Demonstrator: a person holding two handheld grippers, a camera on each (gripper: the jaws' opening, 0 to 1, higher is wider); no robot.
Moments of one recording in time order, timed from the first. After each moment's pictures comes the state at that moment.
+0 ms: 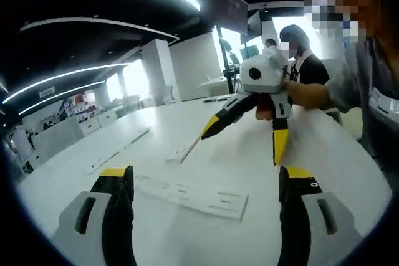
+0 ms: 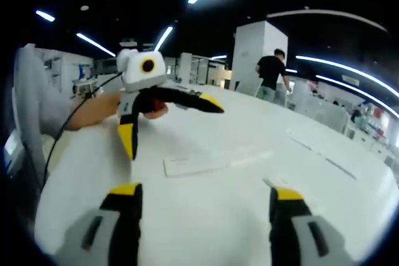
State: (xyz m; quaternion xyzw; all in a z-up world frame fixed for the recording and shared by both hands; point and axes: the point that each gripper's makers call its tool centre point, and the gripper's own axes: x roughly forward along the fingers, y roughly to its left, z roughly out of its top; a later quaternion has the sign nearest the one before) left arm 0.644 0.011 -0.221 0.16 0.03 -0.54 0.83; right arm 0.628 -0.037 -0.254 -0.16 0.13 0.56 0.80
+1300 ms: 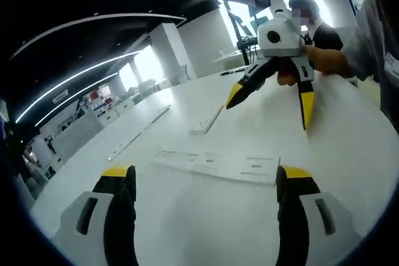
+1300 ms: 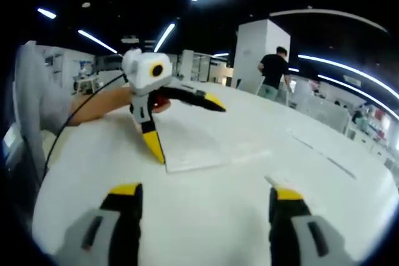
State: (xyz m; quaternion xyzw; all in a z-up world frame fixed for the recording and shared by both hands) left arm 0.674 0.041 -0.242 0.24 0.06 -0.47 0.85; right arm 0.628 -0.035 -0.260 -0.17 0.13 0.57 0.80
